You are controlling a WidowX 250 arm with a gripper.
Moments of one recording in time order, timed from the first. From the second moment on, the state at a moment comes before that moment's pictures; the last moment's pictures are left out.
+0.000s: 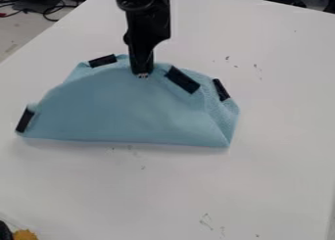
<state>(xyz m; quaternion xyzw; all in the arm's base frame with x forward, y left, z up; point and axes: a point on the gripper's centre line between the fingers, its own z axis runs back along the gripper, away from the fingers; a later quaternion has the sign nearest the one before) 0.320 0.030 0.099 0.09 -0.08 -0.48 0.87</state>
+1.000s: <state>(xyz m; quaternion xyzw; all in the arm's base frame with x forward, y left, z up) 0.438 0.077 0.036 0.03 -0.05 -0.50 0.86</state>
